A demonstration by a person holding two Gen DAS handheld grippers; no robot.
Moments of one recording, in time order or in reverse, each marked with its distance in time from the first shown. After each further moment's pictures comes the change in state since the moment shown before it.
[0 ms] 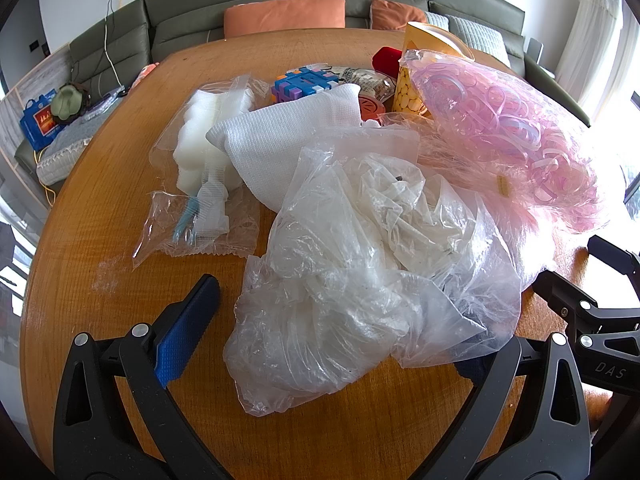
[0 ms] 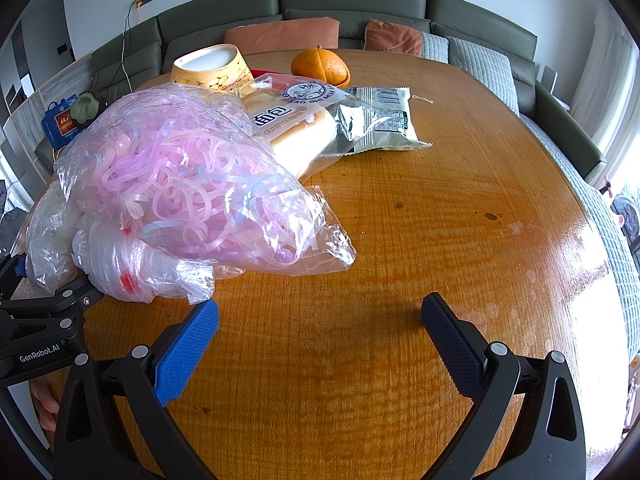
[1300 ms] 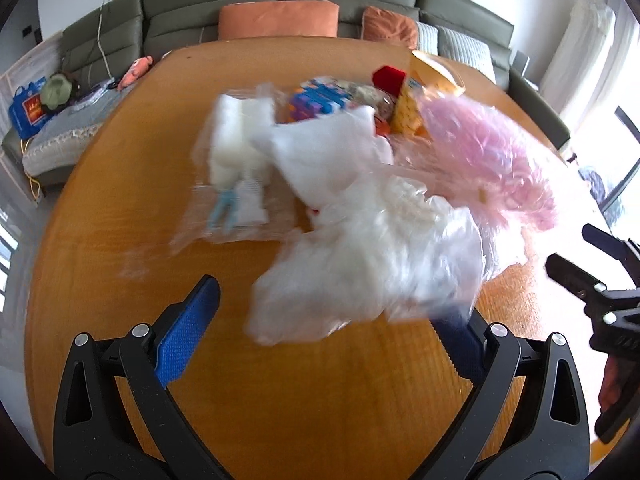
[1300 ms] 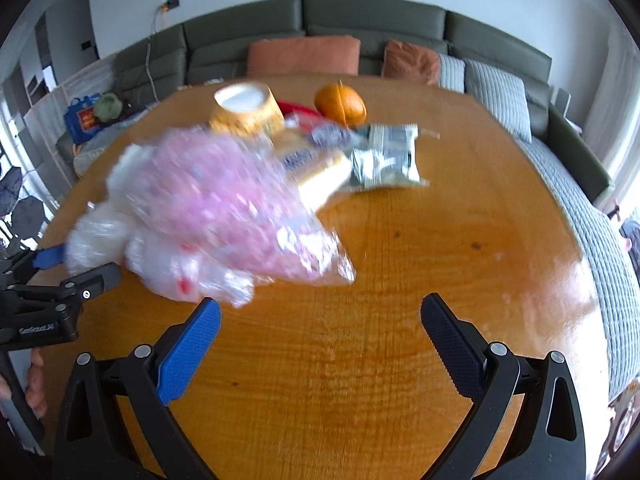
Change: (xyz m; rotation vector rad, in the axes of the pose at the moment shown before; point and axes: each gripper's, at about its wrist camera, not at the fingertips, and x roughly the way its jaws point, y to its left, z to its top) left arm -0.032 0.031 0.003 -0.037 -0.002 -0.098; right arm -0.049 -0.004 0.012 -0.068 -0.062 0.068
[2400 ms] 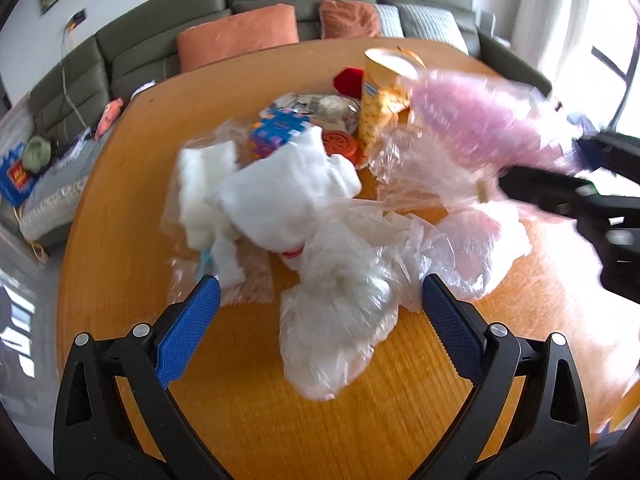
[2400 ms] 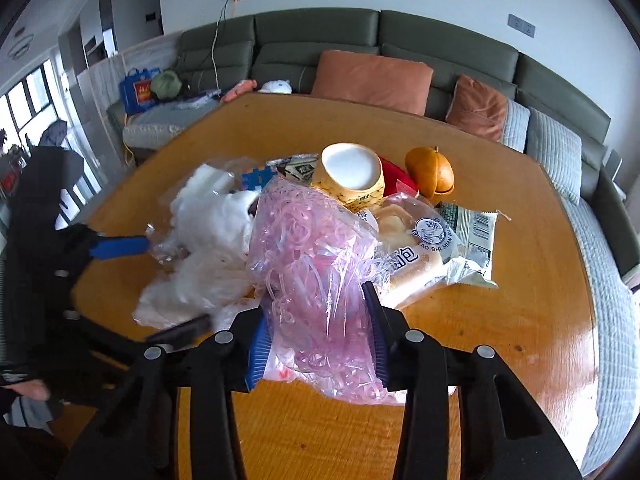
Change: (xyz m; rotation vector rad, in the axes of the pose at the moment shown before) left arm 0.017 -0.026 0.018 0.239 0.016 0.022; right arm -0.002 0.052 0.051 -0.186 -0.016 0.132
